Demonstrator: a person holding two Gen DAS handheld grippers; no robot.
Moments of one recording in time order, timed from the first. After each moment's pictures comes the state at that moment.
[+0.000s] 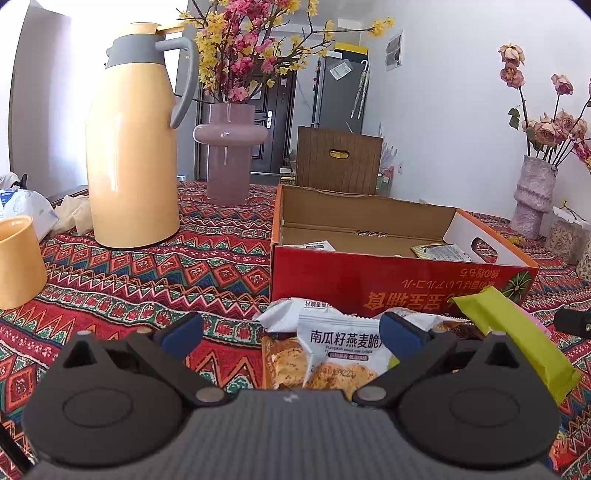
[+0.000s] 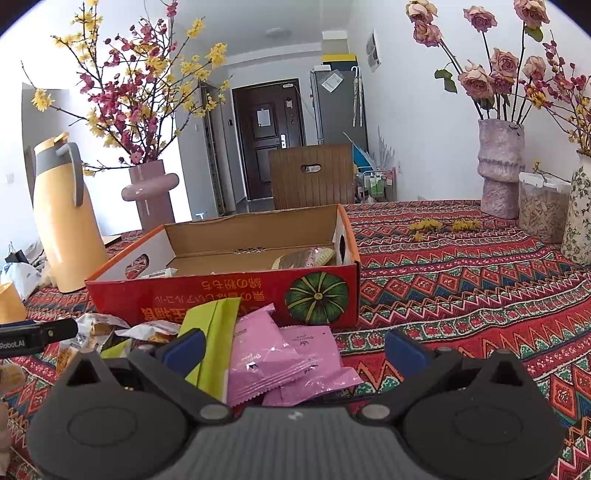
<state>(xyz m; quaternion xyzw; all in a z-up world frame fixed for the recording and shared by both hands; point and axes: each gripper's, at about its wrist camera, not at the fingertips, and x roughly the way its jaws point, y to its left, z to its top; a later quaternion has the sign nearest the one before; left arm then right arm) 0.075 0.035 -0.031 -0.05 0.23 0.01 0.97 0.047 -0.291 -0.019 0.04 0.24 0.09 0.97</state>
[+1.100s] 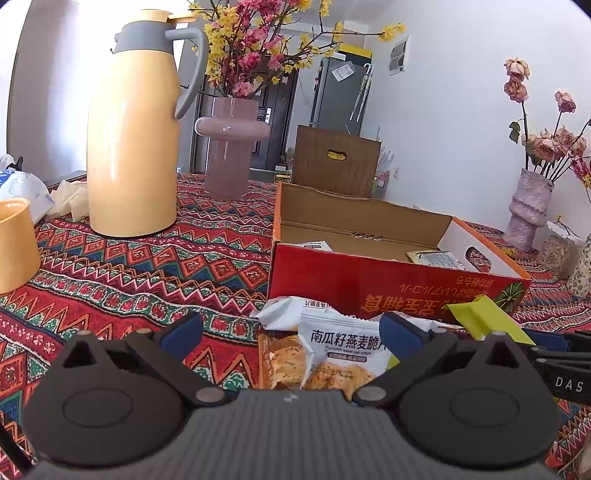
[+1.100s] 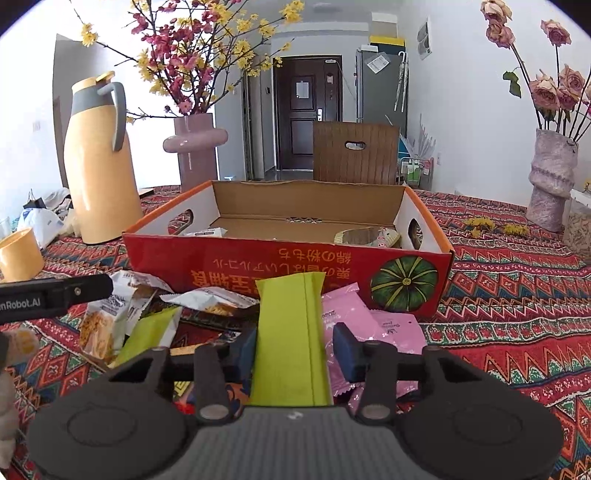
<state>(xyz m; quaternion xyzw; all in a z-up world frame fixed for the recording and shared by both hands) 0.074 0.041 -0.031 -0.08 0.23 0.00 0.97 0.057 -0.222 -0.028 -0.03 0.27 0.13 0.95</state>
